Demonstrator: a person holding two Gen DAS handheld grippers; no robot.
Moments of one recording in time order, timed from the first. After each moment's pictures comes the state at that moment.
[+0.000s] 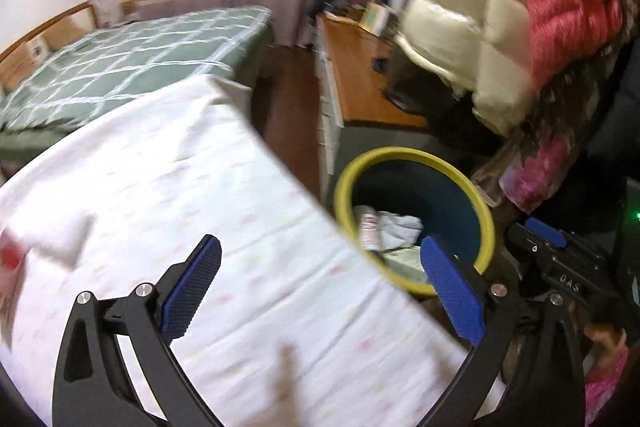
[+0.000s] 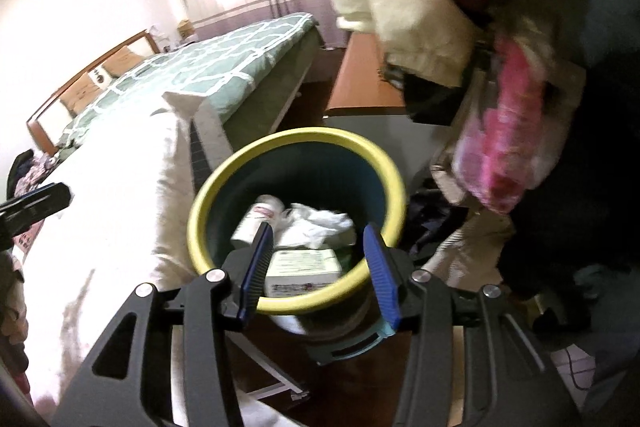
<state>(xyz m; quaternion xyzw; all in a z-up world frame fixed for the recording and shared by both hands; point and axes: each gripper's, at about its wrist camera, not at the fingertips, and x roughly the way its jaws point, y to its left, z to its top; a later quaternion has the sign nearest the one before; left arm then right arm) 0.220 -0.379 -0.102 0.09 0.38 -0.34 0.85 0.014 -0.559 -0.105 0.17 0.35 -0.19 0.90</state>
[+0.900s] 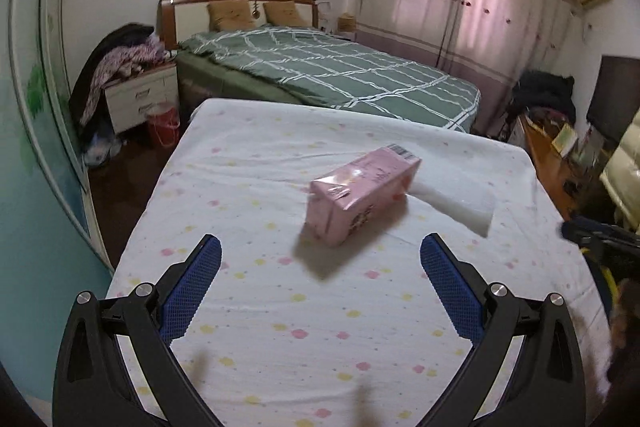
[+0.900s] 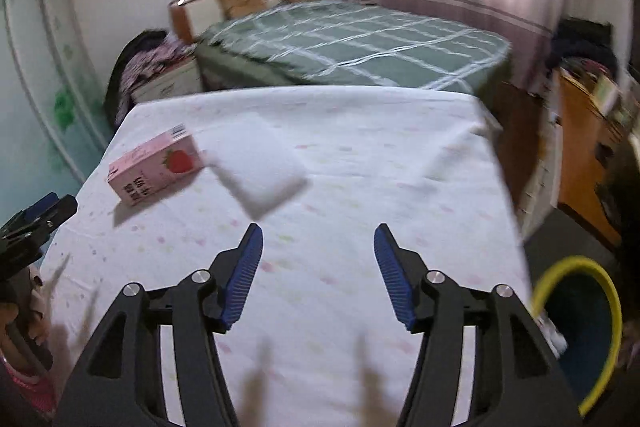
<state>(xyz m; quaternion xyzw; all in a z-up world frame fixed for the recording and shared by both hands) 0.250 0.000 -0.115 -0.06 0.33 -0.03 0.94 0.233 -0.280 -0.070 0.01 0.39 0.09 0.92</state>
